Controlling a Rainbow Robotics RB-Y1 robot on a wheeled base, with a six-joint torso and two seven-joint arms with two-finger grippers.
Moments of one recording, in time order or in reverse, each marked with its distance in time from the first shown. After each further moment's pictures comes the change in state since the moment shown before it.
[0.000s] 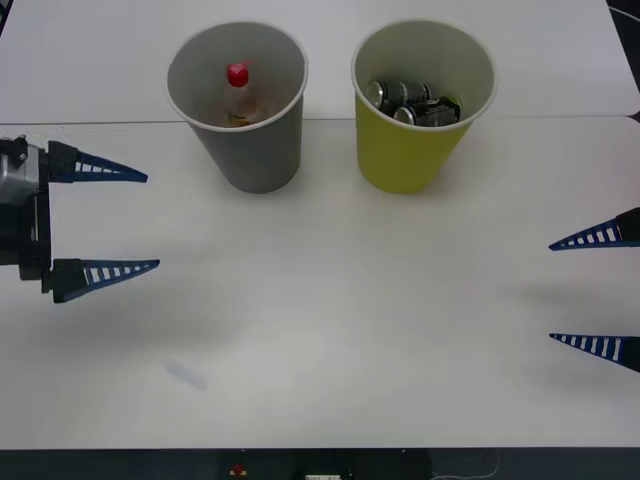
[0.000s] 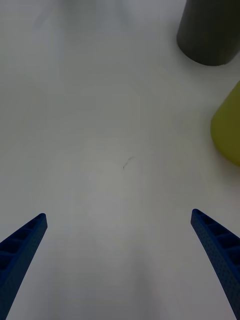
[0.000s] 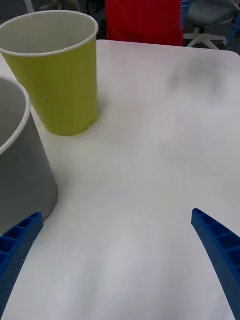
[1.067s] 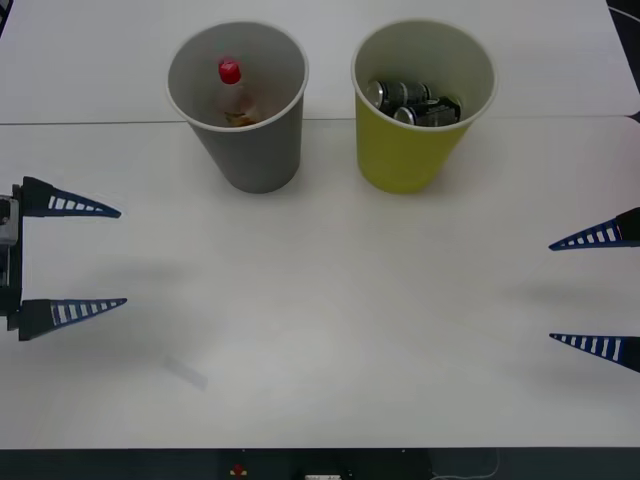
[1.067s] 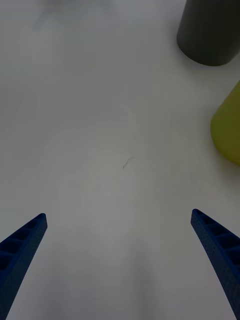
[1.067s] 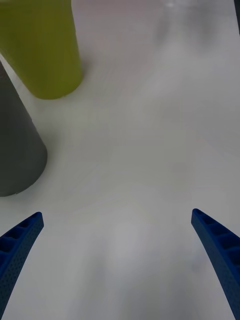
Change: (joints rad) right arm 0.000 0.000 0.000 0.000 0.000 0.000 0.000; left arm 0.128 0.017 0.054 0.011 -0.043 0.004 -0.148
